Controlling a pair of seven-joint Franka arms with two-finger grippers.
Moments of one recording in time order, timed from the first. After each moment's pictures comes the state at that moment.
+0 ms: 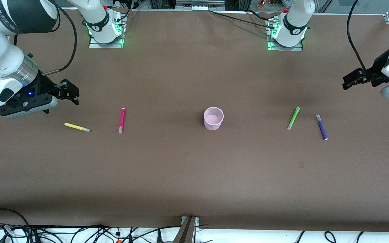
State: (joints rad) left arm 0.08 0.00 -0.07 -1.68 0.02 1.58 -0.12; right arm 0.20 0.15 -0.01 -1.54 -0.01 1.78 -0.14
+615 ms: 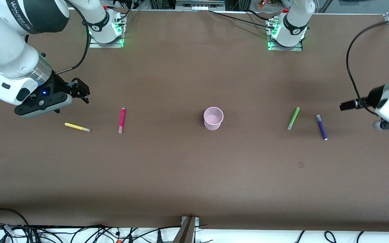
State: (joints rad) left arm 0.19 0.29 -0.05 -1.66 0.02 1.72 -0.05; right arm 0.24 0.16 0.00 -1.55 -0.02 1.78 -0.14
